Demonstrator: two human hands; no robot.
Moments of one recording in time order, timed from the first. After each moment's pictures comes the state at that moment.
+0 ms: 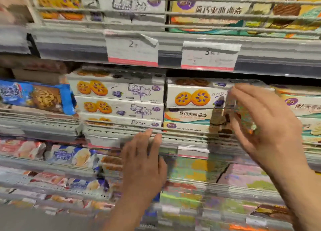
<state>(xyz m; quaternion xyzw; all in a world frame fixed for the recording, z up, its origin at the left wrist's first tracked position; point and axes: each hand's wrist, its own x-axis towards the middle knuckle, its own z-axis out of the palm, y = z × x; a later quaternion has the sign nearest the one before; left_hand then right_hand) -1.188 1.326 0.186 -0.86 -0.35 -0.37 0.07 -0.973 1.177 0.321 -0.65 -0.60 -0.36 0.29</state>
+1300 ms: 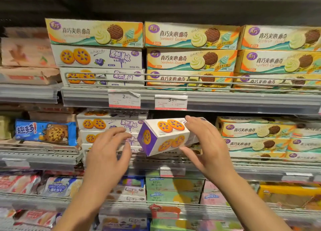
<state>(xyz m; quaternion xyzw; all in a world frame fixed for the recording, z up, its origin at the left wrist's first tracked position) -1.240 1.327 0.320 -0.83 -0.27 -0.48 -0.05 -1.002 1.171 0.332 -0.57 -0.65 -0.33 0.37</state>
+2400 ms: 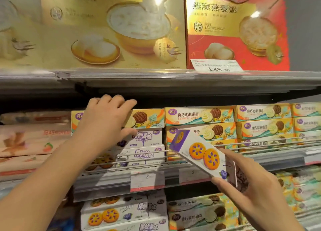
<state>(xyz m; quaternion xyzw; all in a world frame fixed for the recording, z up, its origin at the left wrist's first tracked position) -1.244 1.452 0.582 -0.84 -0.18 -0.40 0.32 -1.082 1.161 0.443 -0.71 -0.43 -0.36 0.42</state>
